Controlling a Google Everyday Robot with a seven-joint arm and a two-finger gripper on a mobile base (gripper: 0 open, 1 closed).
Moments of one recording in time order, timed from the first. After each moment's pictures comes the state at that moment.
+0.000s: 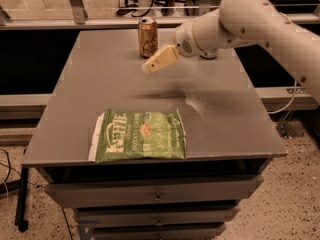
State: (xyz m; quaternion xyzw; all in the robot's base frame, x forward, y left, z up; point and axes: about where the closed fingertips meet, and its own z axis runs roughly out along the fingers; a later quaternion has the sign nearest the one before) arm 0.699 -0.019 0.895 -0.46 0.75 0.19 0.44
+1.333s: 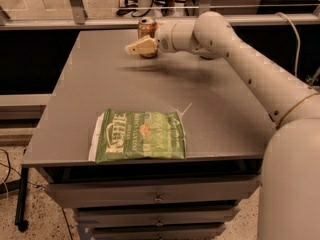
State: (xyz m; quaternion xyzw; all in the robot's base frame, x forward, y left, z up) arm 0.814 0.041 0.880 -0.40 0.69 0.24 0.55
